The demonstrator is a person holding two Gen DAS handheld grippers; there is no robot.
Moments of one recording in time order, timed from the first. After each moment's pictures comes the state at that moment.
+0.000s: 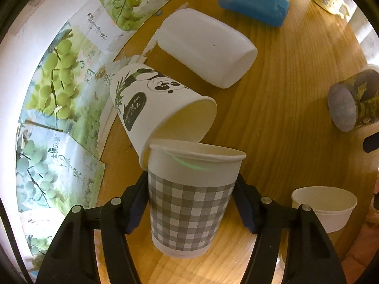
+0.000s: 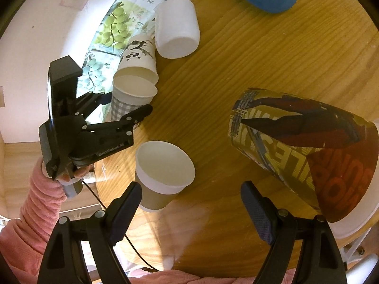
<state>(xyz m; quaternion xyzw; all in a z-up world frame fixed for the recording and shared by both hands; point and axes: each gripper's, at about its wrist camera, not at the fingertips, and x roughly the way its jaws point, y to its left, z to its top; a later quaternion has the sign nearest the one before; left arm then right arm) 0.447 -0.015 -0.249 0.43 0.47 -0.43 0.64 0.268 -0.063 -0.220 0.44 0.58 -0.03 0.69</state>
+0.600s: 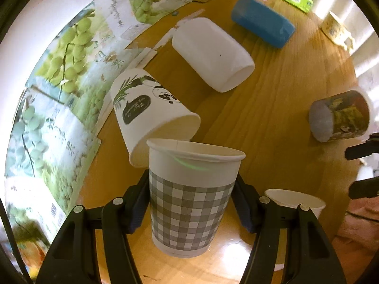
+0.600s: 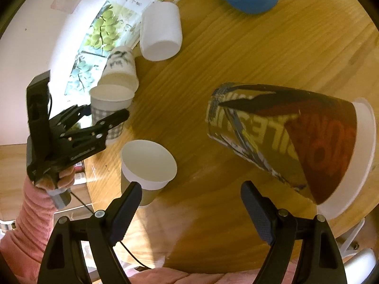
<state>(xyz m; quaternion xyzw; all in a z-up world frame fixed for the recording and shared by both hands) 0.464 0.020 -0.223 0.35 0.53 -0.42 0.65 0.255 -0.075 -0.217 0.42 0.59 -0.06 0.68</state>
